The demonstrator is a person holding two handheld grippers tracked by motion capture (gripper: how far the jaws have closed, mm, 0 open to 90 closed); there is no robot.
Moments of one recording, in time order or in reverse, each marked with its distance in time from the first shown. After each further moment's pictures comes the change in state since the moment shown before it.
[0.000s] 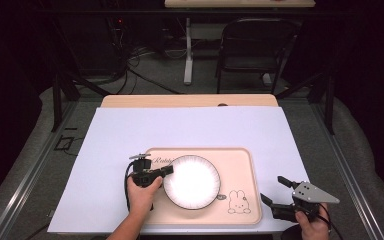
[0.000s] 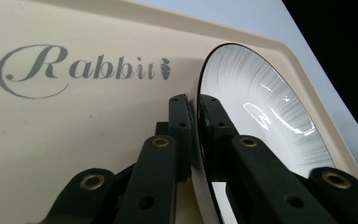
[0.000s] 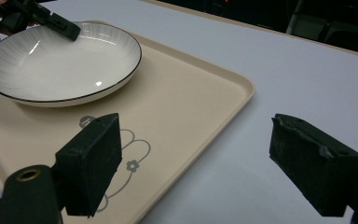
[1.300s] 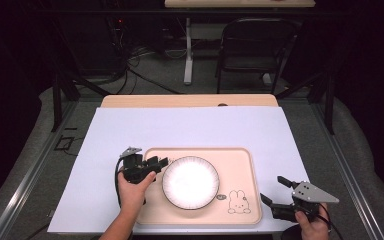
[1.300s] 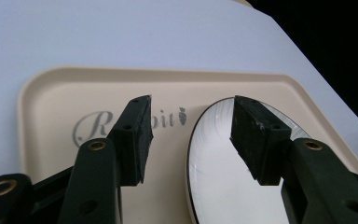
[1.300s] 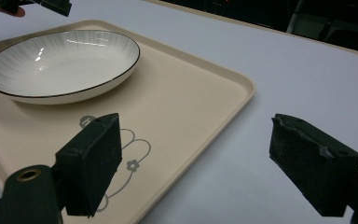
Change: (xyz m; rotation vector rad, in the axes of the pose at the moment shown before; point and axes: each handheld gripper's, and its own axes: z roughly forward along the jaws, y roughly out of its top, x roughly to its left) left arm -0.005 0.017 -0.029 -0.129 0.069 0.108; right arm 0.000 0.000 0.001 0.003 0.001 0.002
